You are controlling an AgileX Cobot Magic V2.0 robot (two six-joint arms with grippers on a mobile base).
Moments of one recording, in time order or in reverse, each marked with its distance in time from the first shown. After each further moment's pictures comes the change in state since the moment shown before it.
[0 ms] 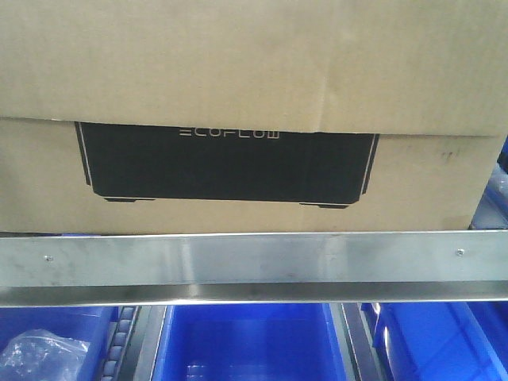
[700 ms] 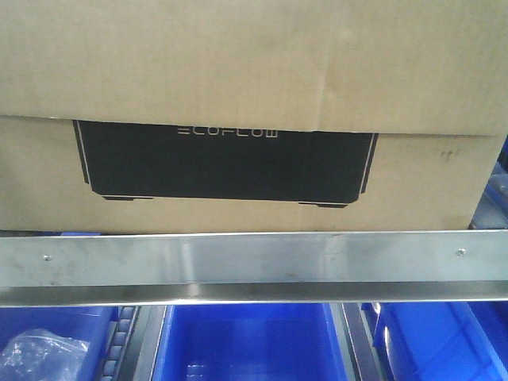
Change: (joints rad) left arm 0.000 0.000 -0.003 0.004 -0.004 0.000; right arm 0.011 0.587 -0.262 -0.079 0.045 0.127
